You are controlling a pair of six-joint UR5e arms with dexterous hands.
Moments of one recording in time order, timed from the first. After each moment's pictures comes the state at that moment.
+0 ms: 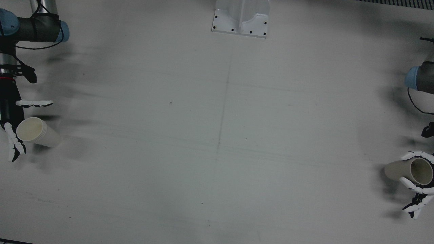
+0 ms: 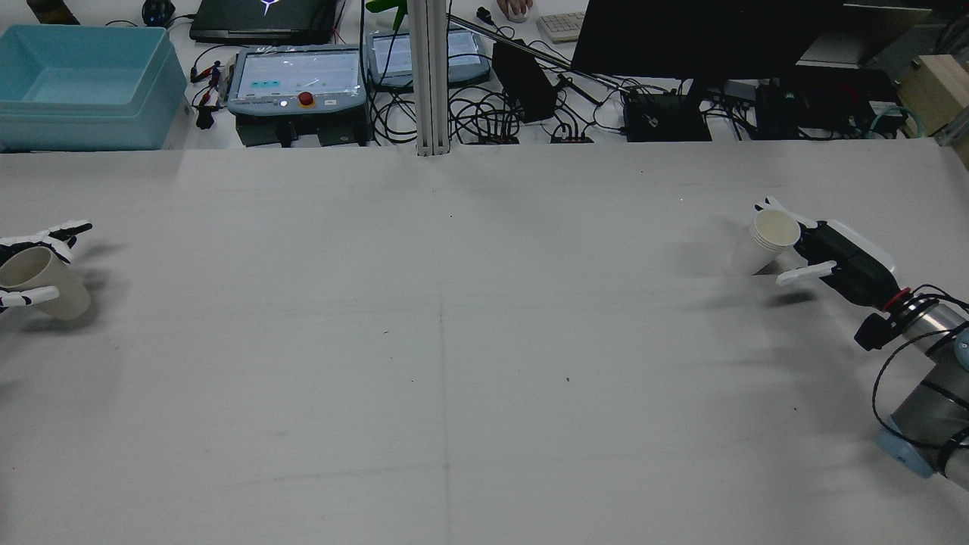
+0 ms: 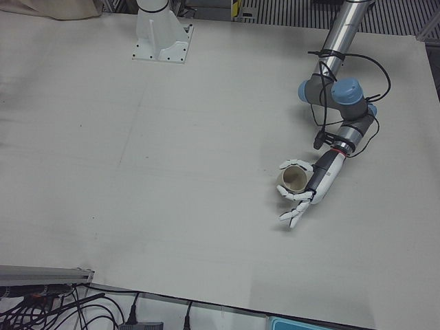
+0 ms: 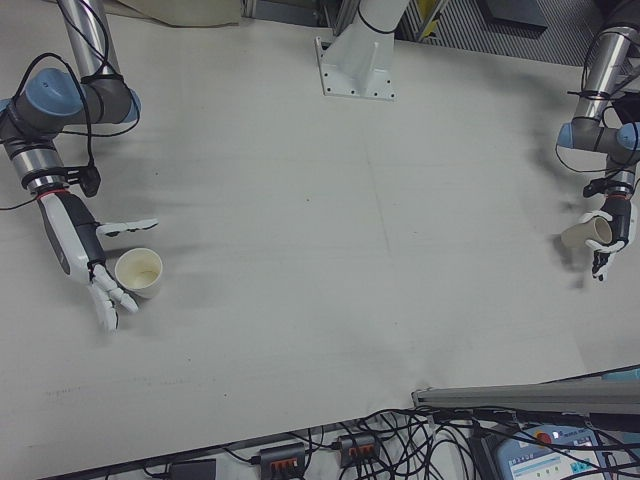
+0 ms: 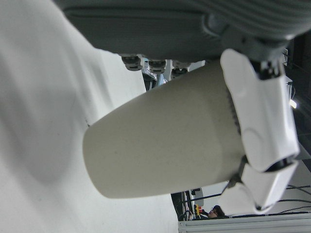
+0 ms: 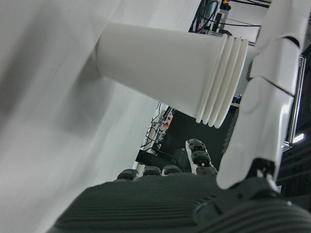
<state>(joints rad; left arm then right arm) -0.96 -1.59 -1.33 -0.43 1.41 0.26 0.98 -1.50 1.23 -2.71 -1.39 -0.41</state>
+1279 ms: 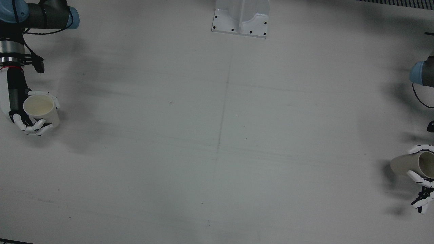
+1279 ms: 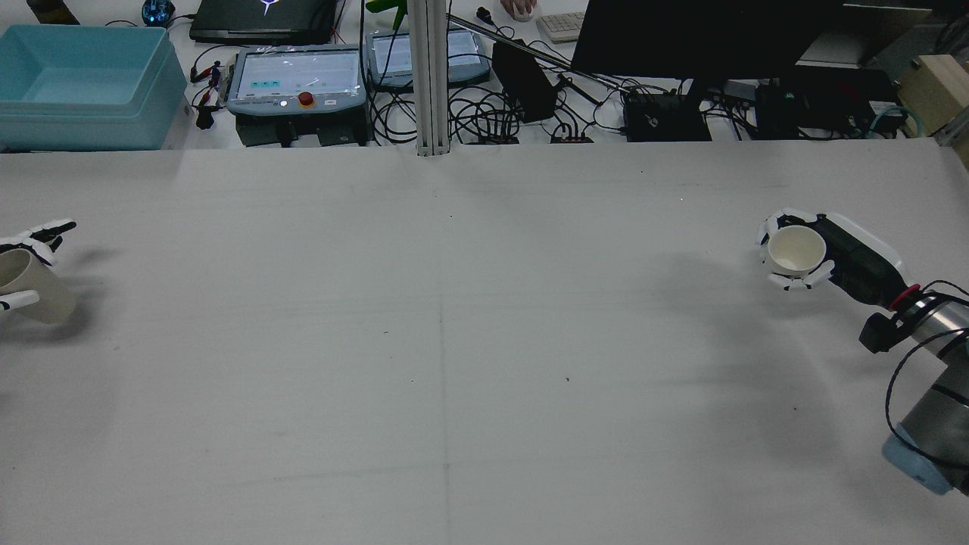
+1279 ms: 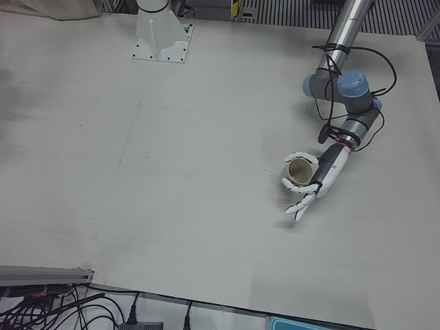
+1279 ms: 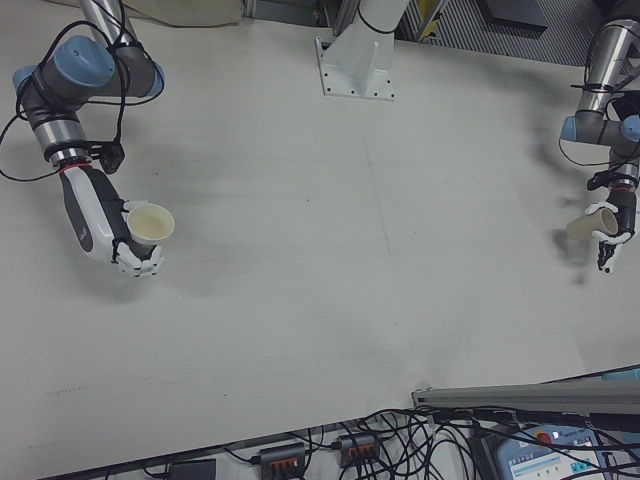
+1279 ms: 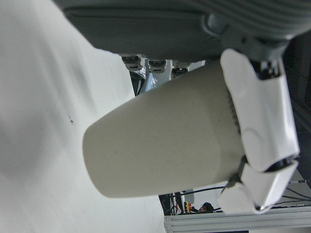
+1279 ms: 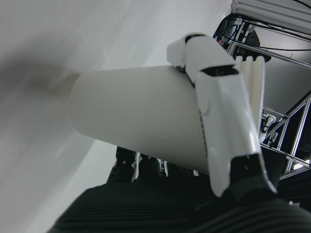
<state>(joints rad) -0.96 -1.53 -1.39 -0.45 1.41 0.25 0.97 -1.60 1.55 -2.97 -1.37 -0.46</state>
